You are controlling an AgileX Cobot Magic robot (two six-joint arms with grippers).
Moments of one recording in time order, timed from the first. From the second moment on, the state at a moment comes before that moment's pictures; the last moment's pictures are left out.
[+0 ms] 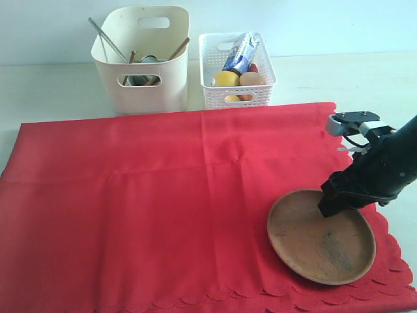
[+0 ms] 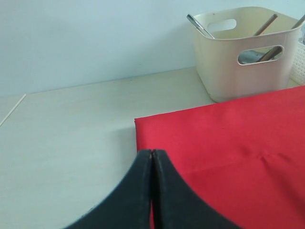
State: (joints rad) left arm -0.03 0.01 0.00 0.00 0.28 0.16; right arm 0.05 1.78 -0.75 0.63 0.64 -0.82
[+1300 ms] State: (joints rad) left arm -0.03 0.01 0.00 0.00 0.28 0.16; right arm 0.05 1.59 -0.88 0.76 0.85 -0.82
